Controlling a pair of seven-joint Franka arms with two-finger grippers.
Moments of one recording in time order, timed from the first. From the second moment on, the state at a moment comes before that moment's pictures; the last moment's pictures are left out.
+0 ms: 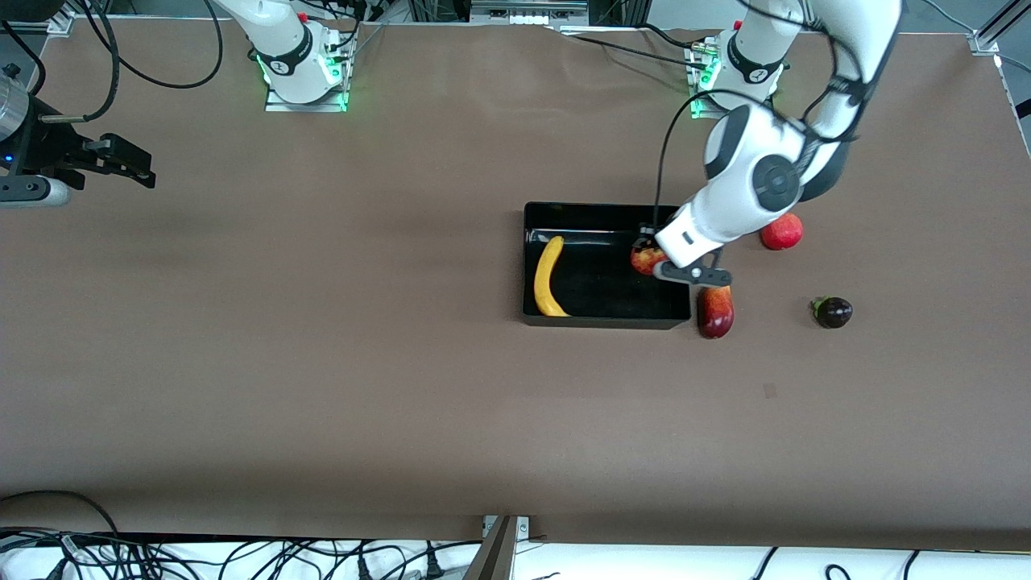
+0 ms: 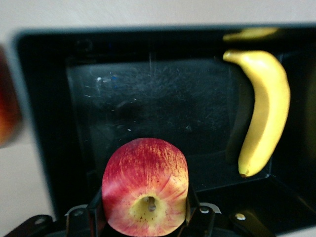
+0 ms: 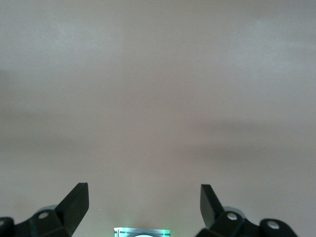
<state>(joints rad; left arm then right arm) -0.21 0.28 -0.22 -2.12 -0.27 2.31 -0.16 0.06 -0.02 -0.05 -1.66 -0.03 1.54 -0.04</state>
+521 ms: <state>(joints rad) -0.22 0.35 -0.21 -2.11 -0.19 2.36 -0.17 0.06 -0.02 -0.05 -1.66 -0.03 1.54 -0.04</state>
